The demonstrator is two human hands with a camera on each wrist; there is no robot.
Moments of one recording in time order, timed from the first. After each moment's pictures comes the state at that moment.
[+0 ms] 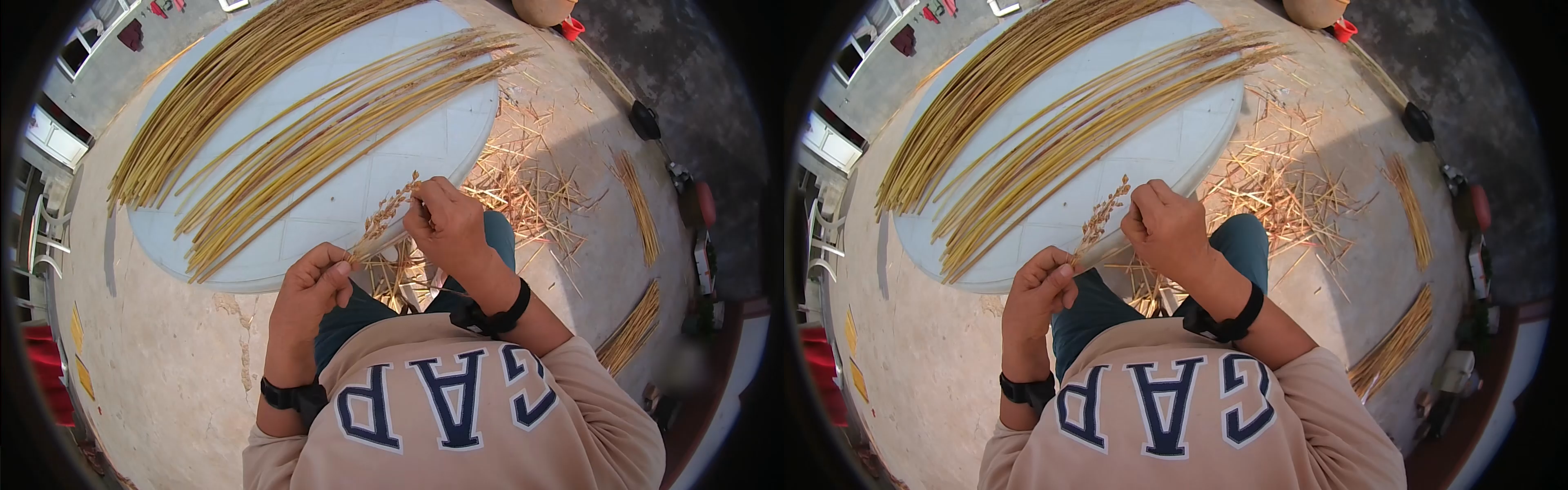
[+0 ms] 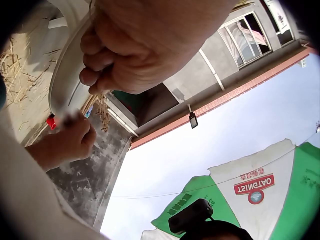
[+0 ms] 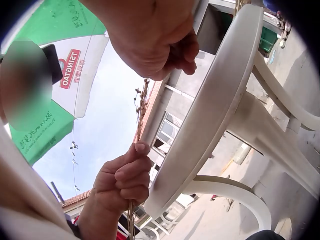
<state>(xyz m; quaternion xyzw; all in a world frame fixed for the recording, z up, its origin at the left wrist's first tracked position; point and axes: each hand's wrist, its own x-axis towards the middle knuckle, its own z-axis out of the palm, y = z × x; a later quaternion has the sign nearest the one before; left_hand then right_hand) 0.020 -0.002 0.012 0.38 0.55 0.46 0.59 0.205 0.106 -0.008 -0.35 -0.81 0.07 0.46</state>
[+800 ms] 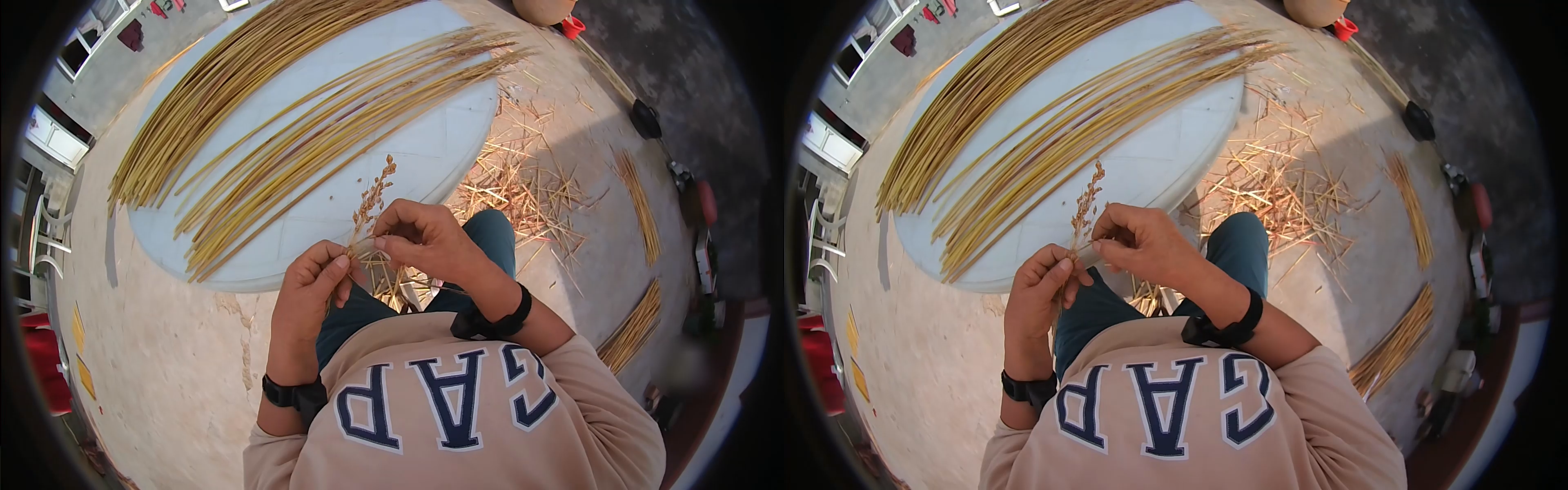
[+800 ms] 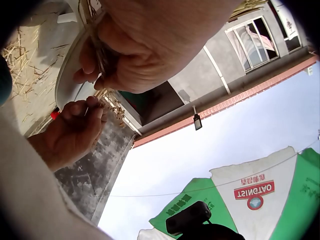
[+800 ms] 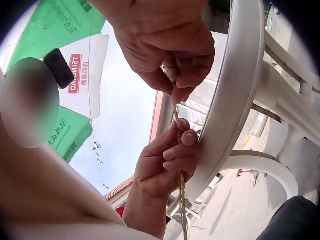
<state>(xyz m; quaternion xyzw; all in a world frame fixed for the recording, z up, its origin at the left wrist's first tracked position) 0.028 0.002 -0.001 0.36 0.49 0.52 0.60 0.201 0.088 0.006 -0.29 -0.63 0.65 0.30</state>
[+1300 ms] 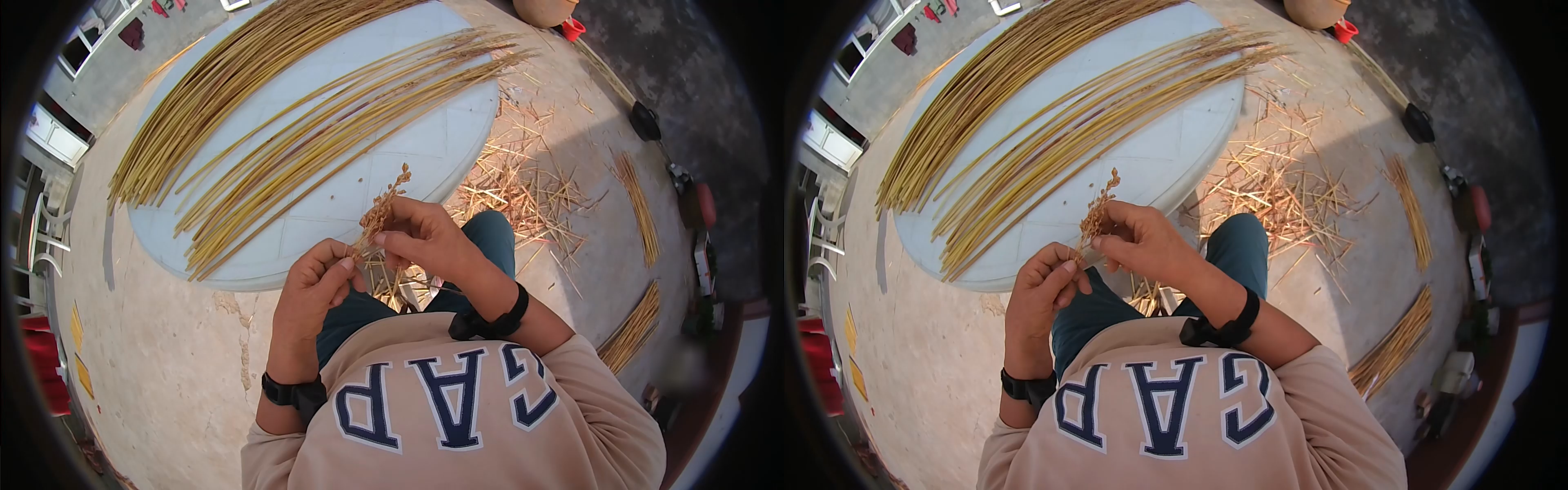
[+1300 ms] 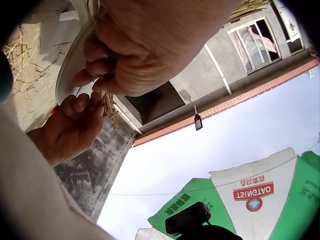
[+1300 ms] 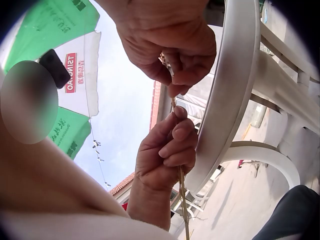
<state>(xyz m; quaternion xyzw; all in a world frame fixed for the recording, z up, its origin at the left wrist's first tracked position) 0.025 0.002 0.008 0.37 0.50 0.49 0.61 0.198 0.091 0.008 -0.30 -0.60 0.69 0.28</state>
